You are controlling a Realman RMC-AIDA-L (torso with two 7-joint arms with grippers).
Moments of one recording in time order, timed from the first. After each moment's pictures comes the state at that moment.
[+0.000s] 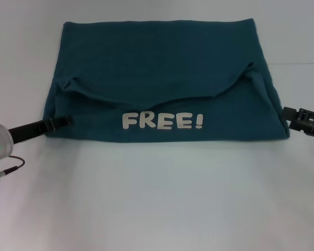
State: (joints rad) left arm -0.55 -2.13 0.64 0.64 2.12 0.85 -2.12; right arm 0.44 1.96 -0.57 -0.57 -1.88 -1.50 2.06
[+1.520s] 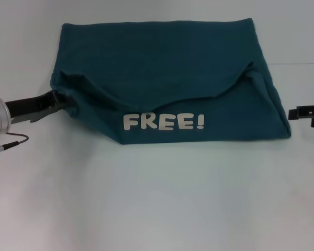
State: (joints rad) left arm -0.60 -2.08 0.64 0.70 2.13 1.06 -2.35; right arm 0.66 1.91 -0.58 -0.70 -2.44 -1.28 2.41
